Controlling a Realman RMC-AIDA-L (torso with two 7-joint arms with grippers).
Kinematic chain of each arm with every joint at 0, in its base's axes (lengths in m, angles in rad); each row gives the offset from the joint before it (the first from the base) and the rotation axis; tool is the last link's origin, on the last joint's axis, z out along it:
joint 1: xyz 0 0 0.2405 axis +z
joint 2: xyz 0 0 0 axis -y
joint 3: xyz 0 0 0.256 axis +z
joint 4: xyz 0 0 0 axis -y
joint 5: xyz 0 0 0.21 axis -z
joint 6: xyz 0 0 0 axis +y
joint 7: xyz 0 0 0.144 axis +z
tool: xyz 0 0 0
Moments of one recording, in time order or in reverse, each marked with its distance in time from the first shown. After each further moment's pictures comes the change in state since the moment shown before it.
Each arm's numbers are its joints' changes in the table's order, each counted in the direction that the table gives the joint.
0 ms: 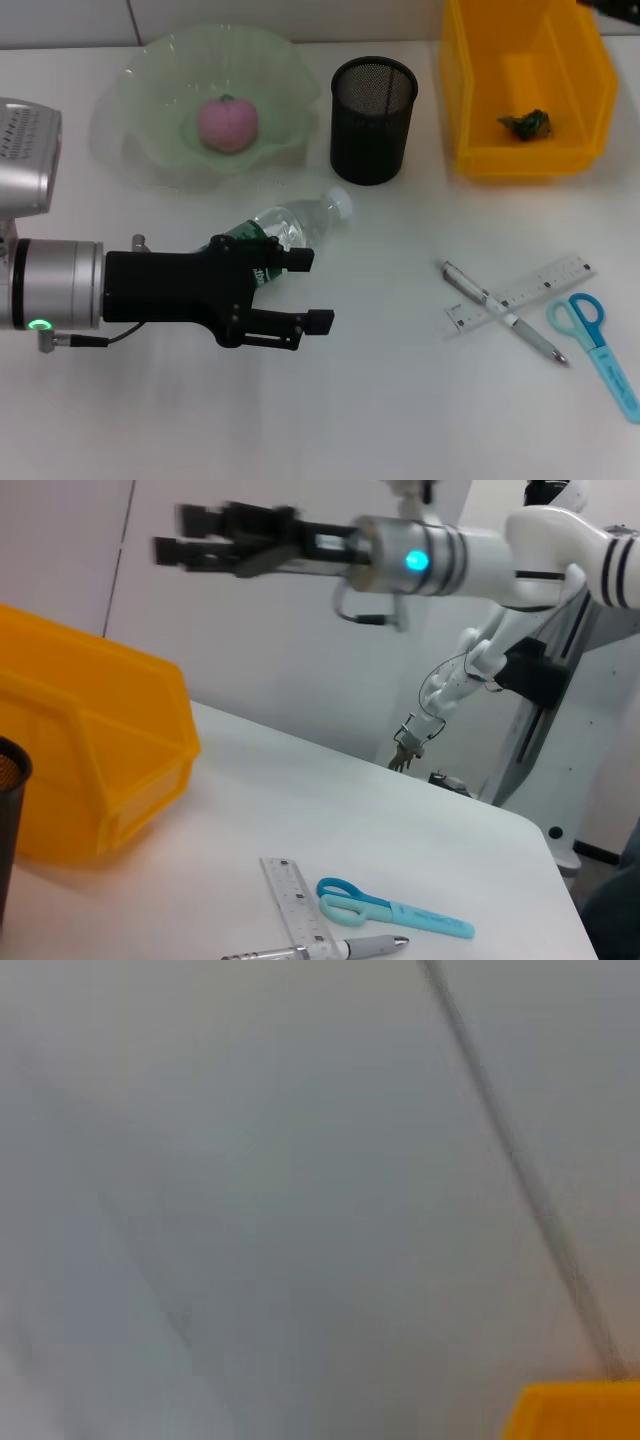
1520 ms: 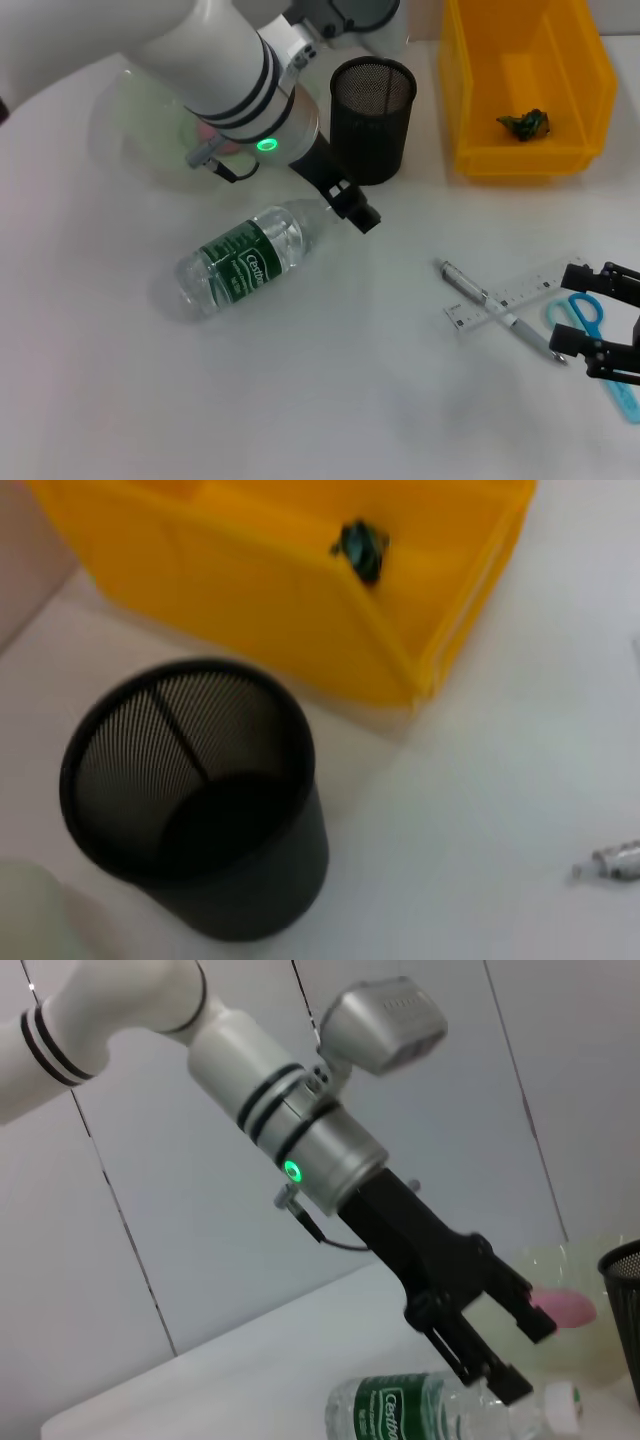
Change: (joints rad) left arm -0.455 0.014 0.640 -0.395 -0.734 -0.423 -1.254; right arm -0.269 0.011 -0.003 -0.323 0.108 -0.533 -0.691
